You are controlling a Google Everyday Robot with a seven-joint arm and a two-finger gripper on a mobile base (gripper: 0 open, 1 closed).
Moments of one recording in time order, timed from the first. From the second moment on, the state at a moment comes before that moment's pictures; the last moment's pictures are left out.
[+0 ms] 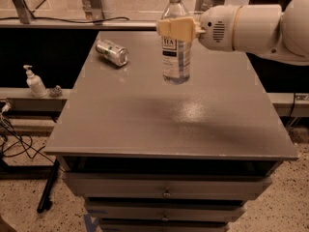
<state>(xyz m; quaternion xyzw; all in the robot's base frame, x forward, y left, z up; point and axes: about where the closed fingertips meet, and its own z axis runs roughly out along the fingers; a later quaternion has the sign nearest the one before) 0.594 -0.041 1.024 -0.71 -0.29 -0.53 0.35</state>
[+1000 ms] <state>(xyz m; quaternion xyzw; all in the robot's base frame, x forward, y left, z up) 0.587 -0.029 1.009 -0.66 -0.43 -0.53 0.33</state>
